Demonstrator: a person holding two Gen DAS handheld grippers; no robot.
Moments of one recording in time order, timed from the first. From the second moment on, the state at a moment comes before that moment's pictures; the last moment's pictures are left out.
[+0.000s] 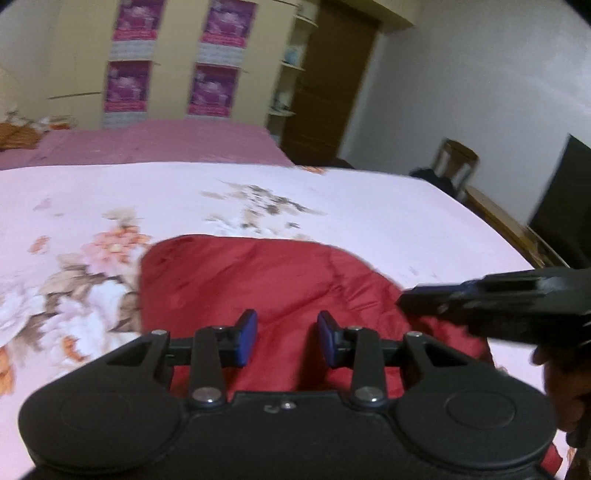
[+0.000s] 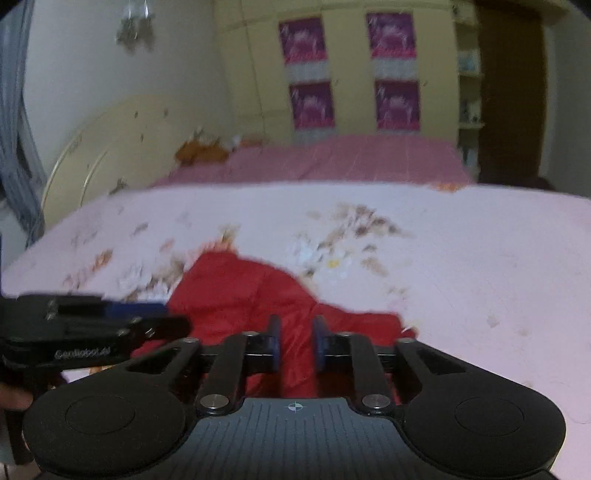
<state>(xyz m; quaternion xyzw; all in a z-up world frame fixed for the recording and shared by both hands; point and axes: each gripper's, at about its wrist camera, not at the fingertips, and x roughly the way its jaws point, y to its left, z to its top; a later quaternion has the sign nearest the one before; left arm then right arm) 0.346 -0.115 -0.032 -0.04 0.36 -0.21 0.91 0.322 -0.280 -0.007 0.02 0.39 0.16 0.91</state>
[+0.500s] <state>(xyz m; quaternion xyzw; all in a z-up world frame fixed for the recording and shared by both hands) 0.385 -0.168 -0.090 0.01 0.42 -0.25 0.87 0.335 -0.319 -0.099 0.09 0.45 0.05 0.89</state>
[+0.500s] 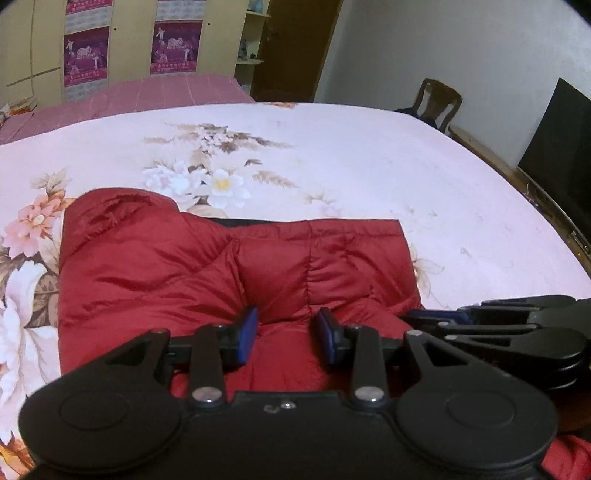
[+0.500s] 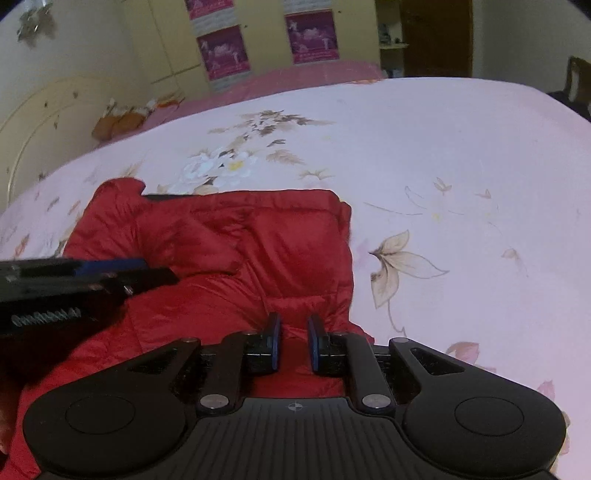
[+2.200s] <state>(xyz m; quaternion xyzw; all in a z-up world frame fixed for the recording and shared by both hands) 0.192 -0.110 -0.068 0.02 0.40 -0.22 0.89 0.184 -0.302 -0.074 0.06 0.48 0.19 0.85</state>
